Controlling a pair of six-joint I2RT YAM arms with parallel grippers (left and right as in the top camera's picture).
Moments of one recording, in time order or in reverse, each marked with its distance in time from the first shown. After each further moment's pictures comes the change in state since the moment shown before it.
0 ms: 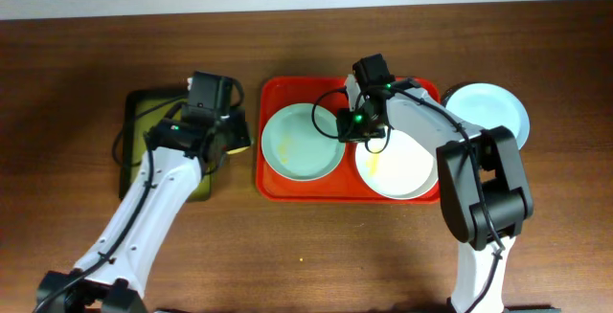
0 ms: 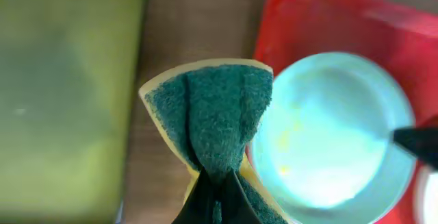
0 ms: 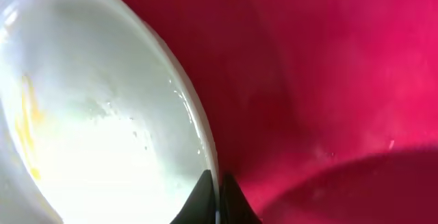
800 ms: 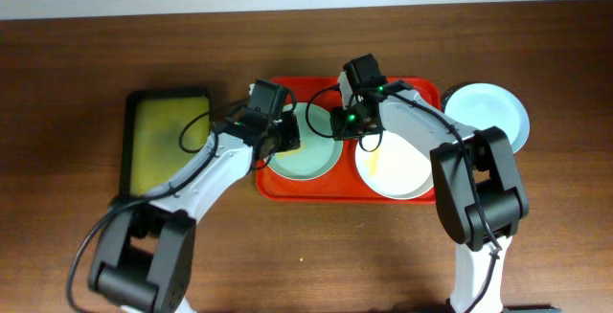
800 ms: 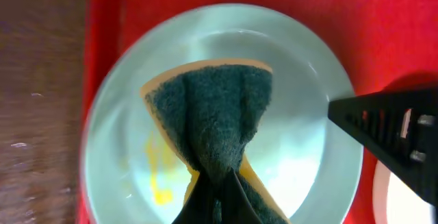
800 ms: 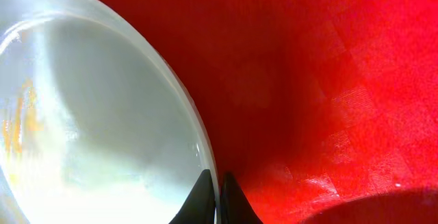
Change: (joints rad) left arm -0.162 0.280 -0.014 0.294 0.136 -0.063; right arm 0.031 0.008 0.003 0.068 0.068 -0.011
